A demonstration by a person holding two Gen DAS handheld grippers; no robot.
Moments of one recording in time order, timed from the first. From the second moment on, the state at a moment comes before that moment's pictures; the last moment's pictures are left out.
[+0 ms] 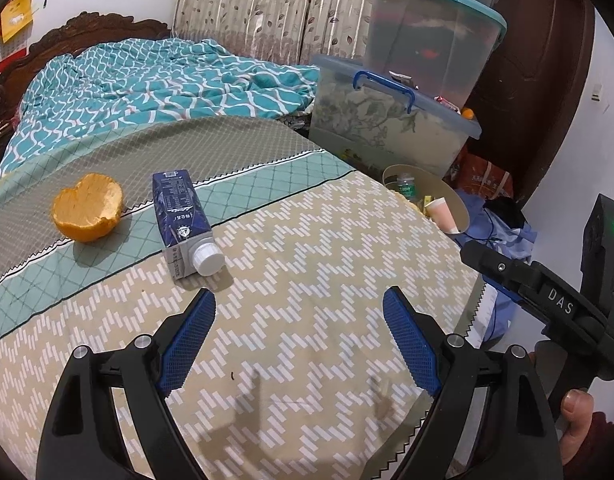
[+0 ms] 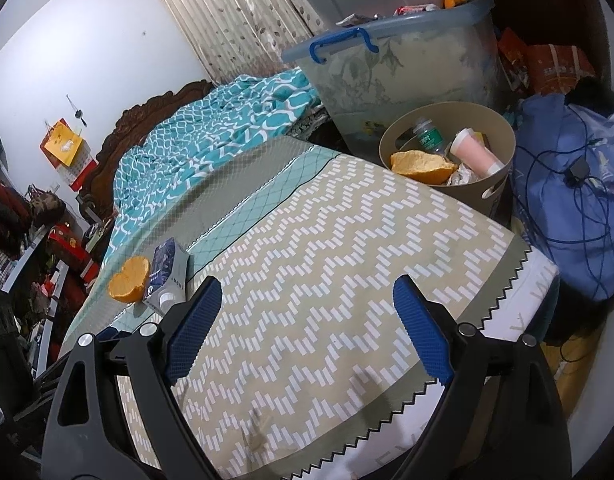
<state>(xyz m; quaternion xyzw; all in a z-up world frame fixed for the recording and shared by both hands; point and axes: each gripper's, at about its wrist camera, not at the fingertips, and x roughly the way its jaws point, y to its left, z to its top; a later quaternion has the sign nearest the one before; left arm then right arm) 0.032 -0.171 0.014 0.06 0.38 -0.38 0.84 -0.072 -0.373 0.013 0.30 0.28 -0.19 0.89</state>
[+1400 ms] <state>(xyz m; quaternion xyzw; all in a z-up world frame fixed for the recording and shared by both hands) 0.274 -0.063 -0.049 -0.10 0.53 -0.20 0.82 0.173 -0.240 -0.041 0.12 0.45 0.02 0.88</state>
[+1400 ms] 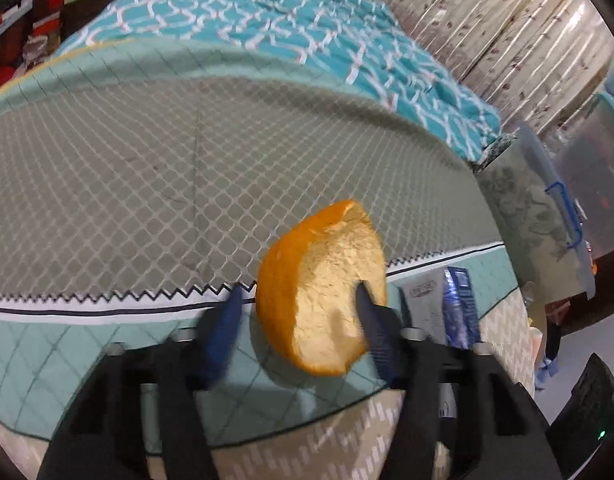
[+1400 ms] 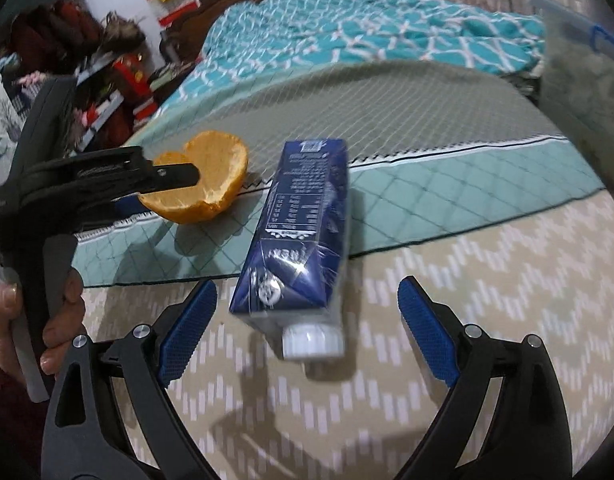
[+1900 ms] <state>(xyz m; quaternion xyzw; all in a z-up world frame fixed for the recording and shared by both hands) 0.232 -0.112 -0.044 -0.12 0.56 -0.27 0.78 0.118 -0.315 -0.038 0.18 0.41 -0.01 0.89</state>
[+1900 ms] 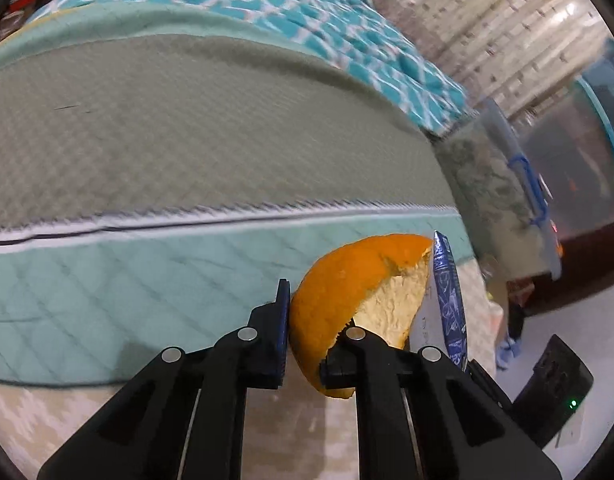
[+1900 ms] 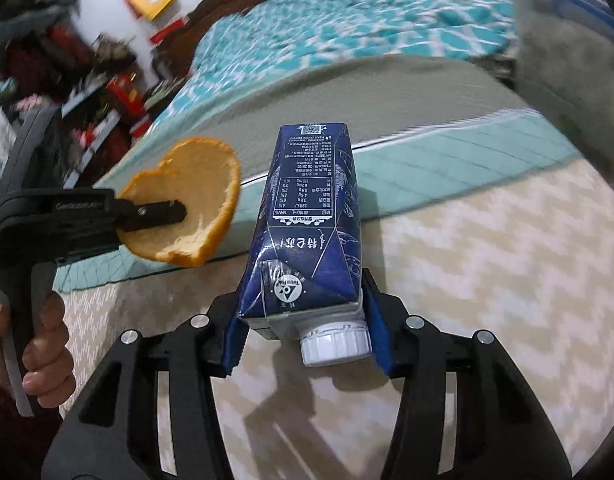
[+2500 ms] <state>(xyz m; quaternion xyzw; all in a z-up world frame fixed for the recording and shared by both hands) 0.178 -0.478 -0.031 0.02 0.57 -0.44 0.69 -0.006 -0.577 -0.026 0.26 0.32 -0.24 0.88</state>
